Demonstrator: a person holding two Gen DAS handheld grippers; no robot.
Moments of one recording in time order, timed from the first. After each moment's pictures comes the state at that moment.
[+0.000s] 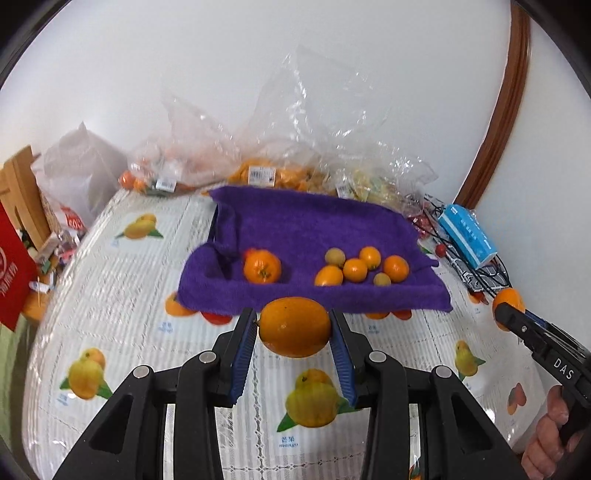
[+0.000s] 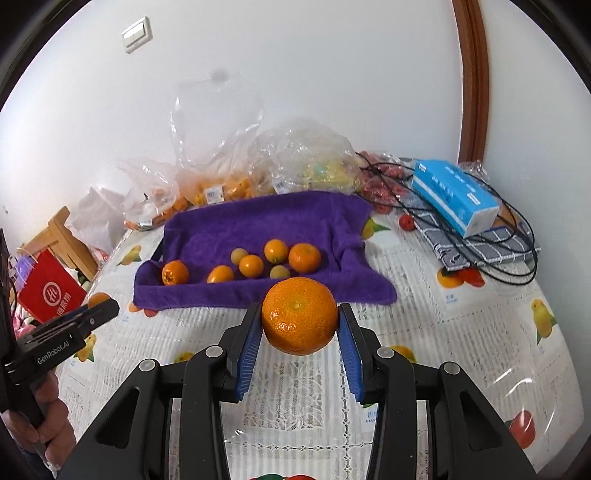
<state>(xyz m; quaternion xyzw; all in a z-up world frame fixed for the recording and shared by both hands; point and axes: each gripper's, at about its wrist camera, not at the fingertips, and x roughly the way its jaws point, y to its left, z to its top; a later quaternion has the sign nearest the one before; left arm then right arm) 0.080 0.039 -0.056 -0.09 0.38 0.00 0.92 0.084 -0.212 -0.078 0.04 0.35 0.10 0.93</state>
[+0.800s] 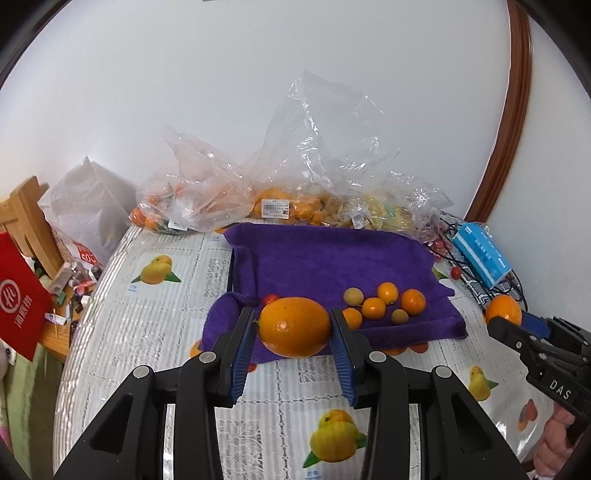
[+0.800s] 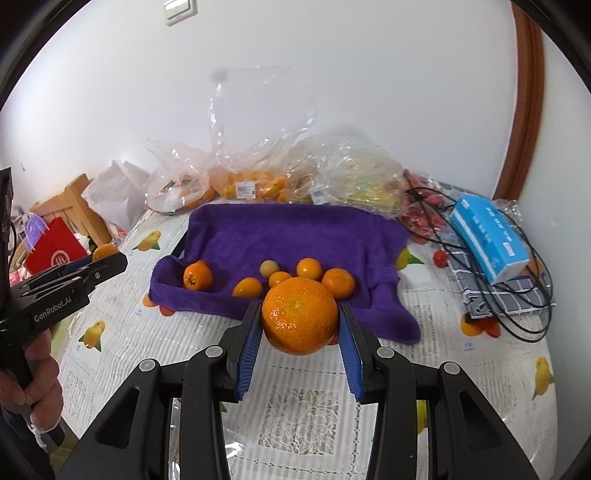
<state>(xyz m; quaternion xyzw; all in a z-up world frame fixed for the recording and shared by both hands) 0.109 0.052 -0.028 -0.06 0.36 0.03 0.93 0.115 -0.172 -0.055 -0.03 0.36 0.15 0.92</state>
